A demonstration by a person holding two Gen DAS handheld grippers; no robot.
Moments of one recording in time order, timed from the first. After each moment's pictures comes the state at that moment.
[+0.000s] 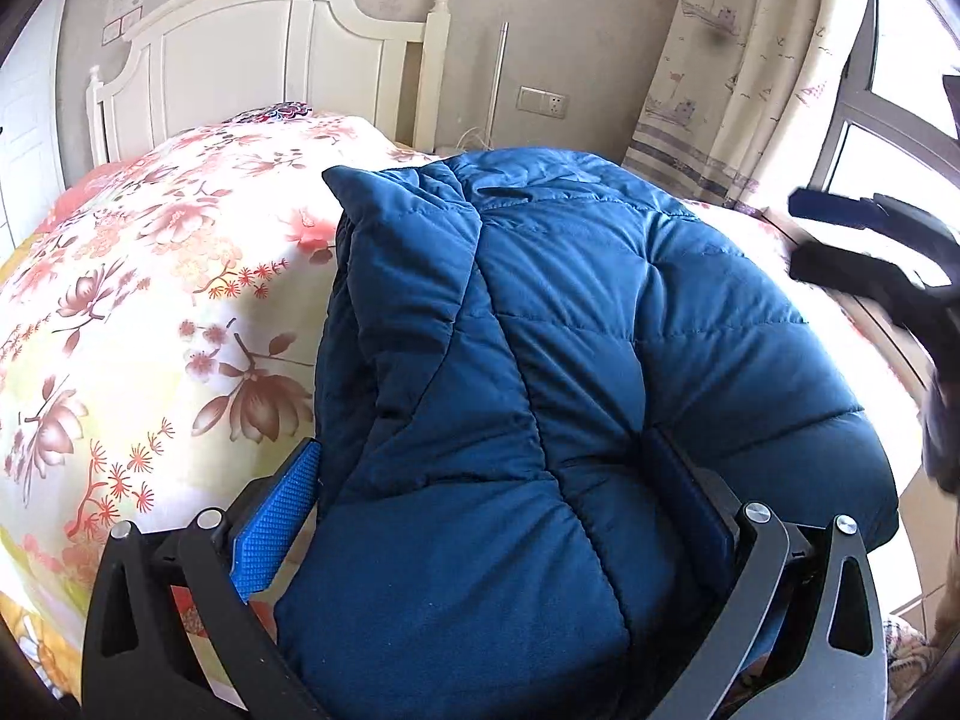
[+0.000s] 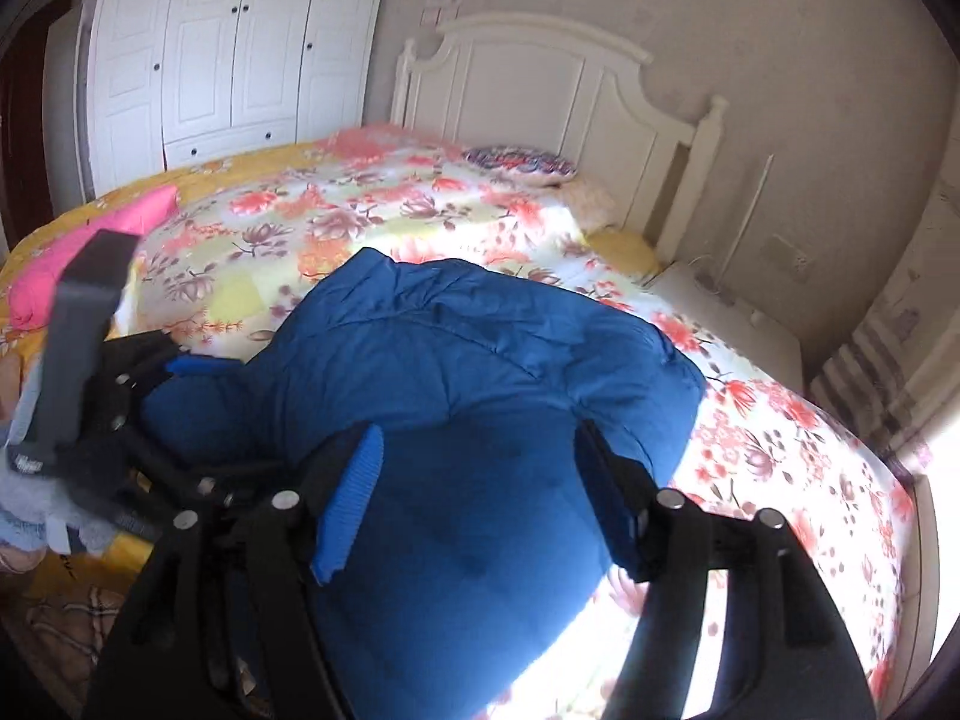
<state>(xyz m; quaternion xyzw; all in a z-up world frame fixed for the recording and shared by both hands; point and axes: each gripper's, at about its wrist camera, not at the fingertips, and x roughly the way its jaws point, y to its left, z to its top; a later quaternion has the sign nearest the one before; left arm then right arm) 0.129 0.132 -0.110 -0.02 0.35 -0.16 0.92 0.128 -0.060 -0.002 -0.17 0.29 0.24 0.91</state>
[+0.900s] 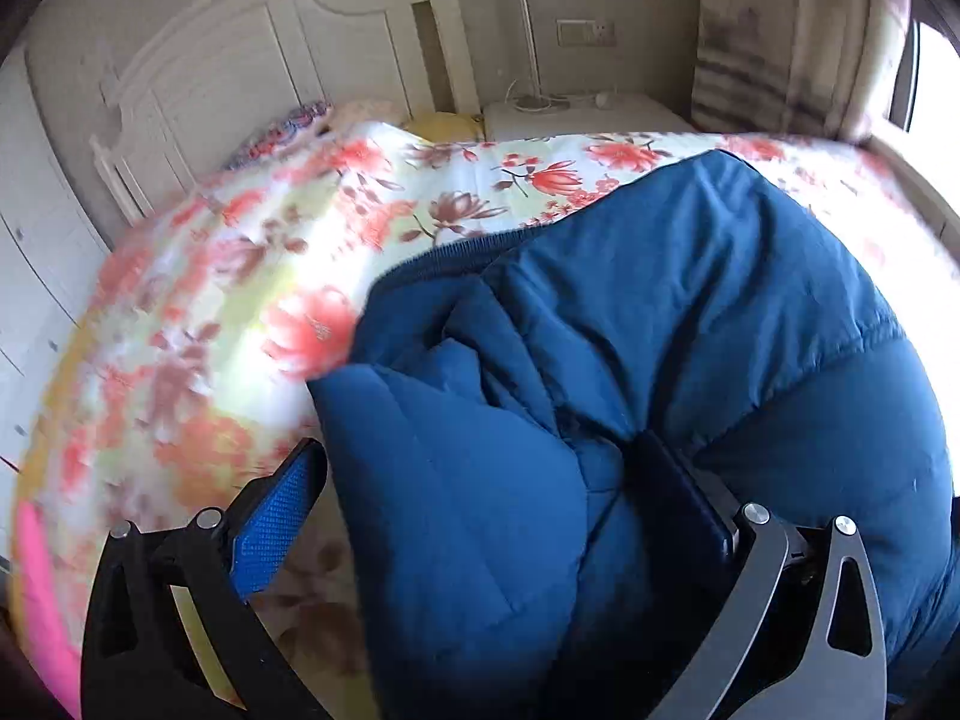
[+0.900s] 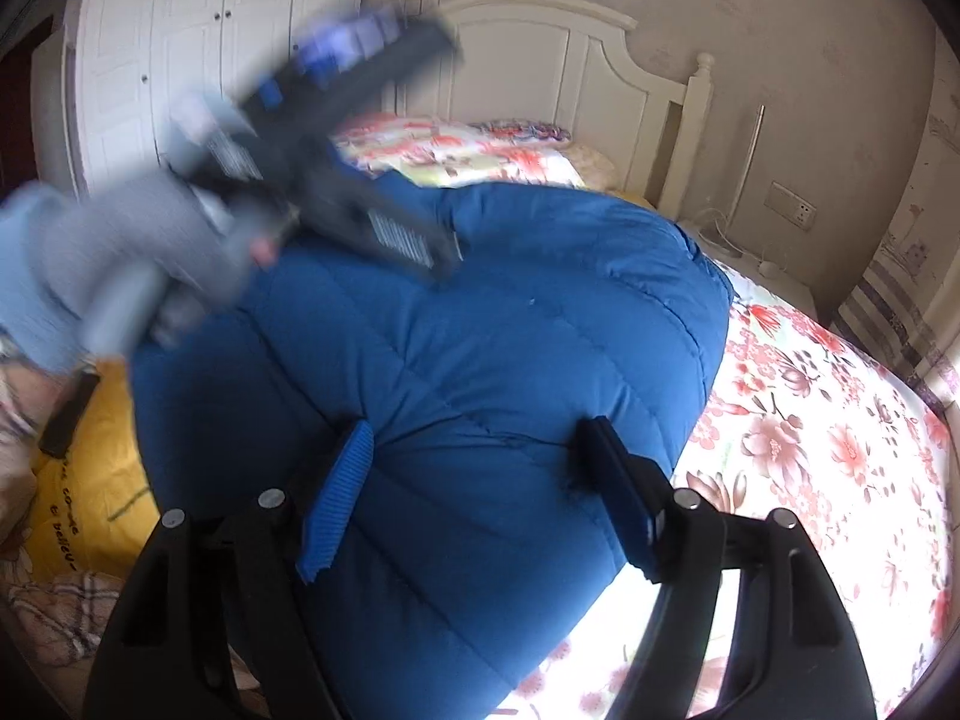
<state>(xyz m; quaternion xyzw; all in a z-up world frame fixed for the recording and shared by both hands) 0.272 0.099 -0.090 0.06 0.42 -0.08 0.90 0.118 -0.065 -0.055 -0.13 0.32 0.24 0.91</state>
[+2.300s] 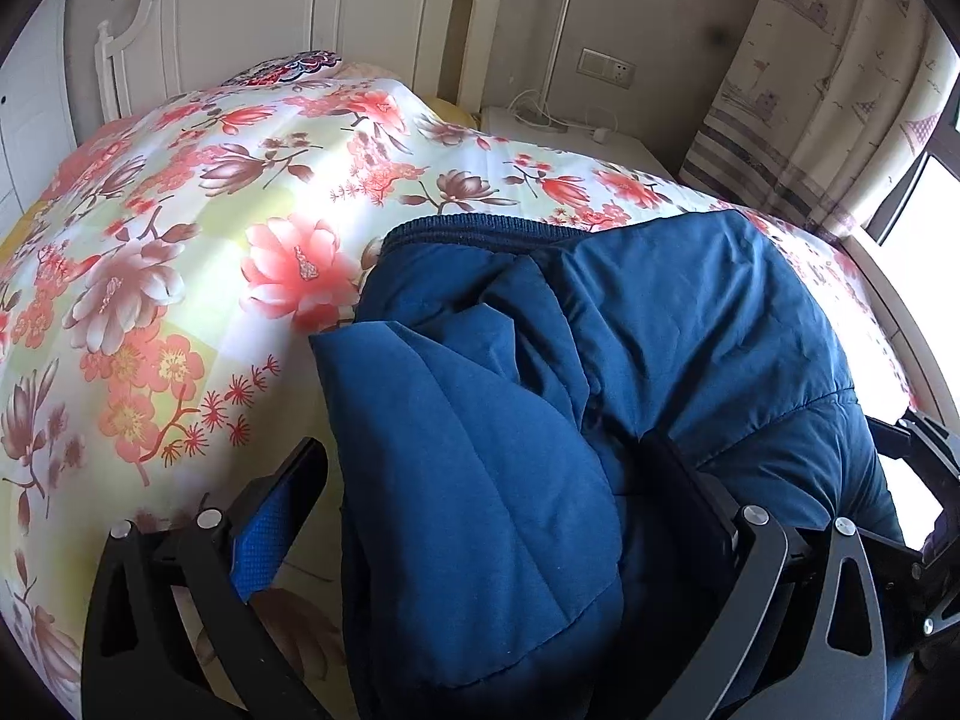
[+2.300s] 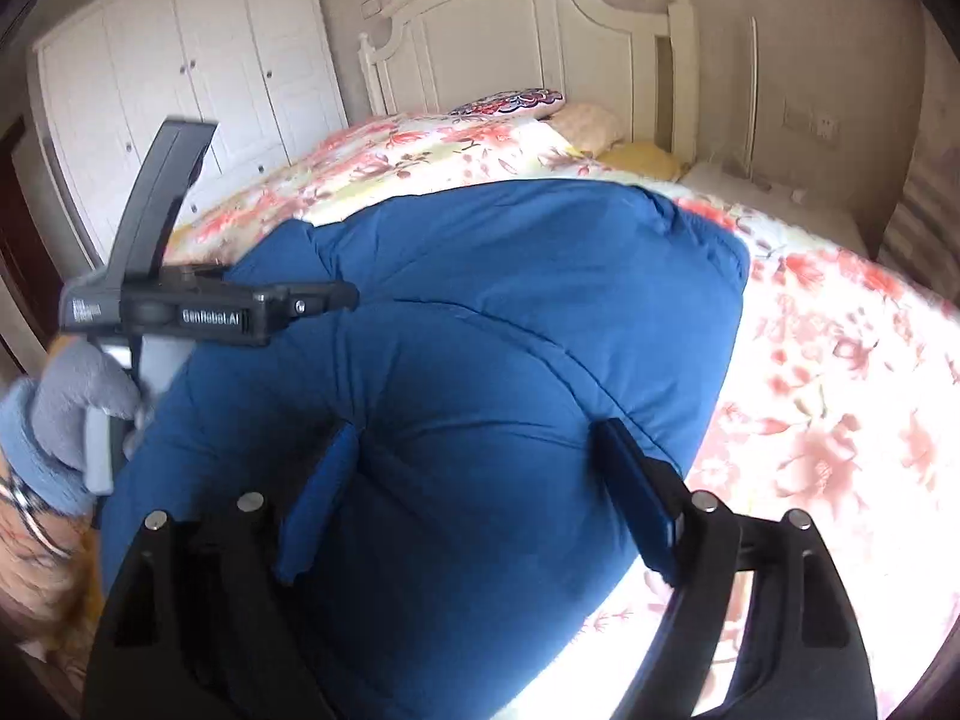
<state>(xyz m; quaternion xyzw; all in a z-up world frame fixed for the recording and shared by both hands) 0.271 0.130 -0.104 -0.04 0.43 -0.11 0.90 0.203 -0.095 -0.050 -0.06 0.38 0.26 0.89</state>
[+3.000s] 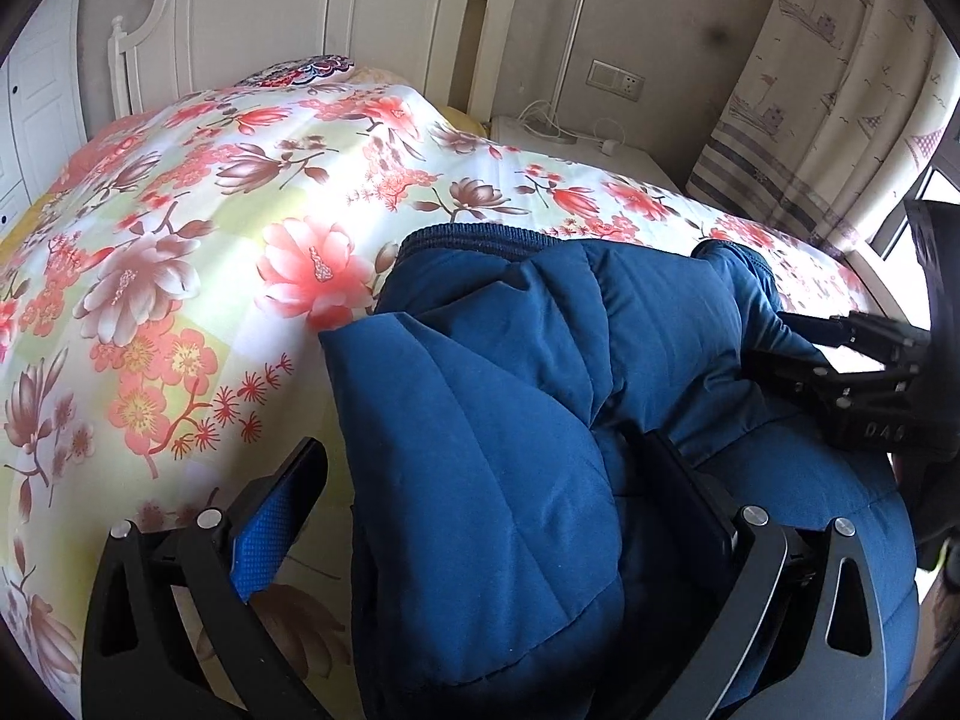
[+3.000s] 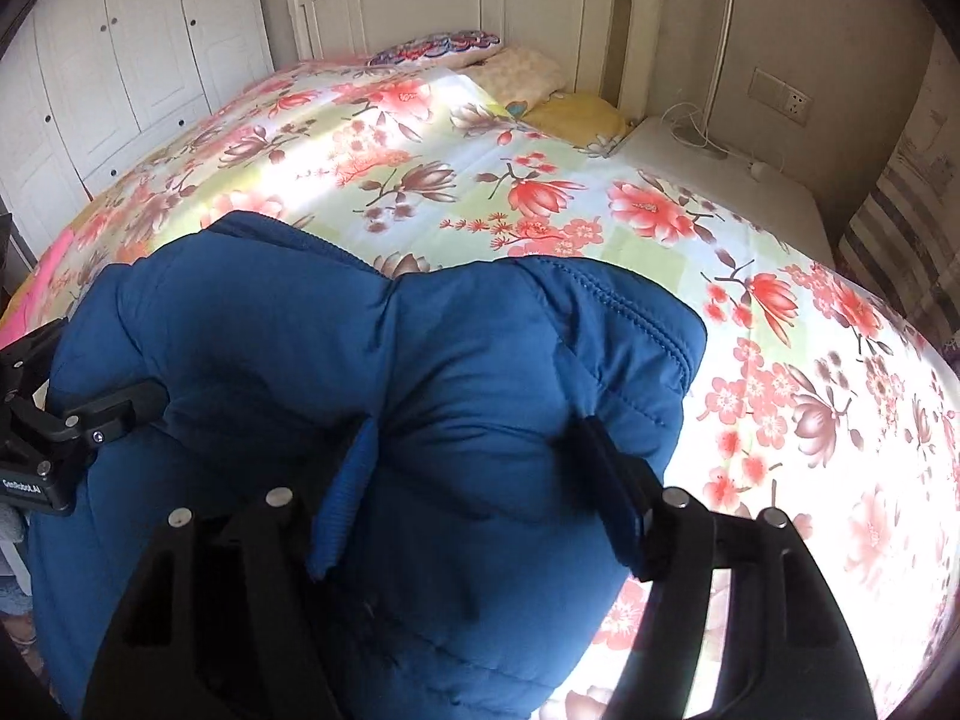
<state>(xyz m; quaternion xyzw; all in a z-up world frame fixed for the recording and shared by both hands) 0.267 0.135 -0.103 -0.05 0.41 -0.10 0.90 0.328 -0.075 -0.062 -0.09 0.47 0.19 0.86</state>
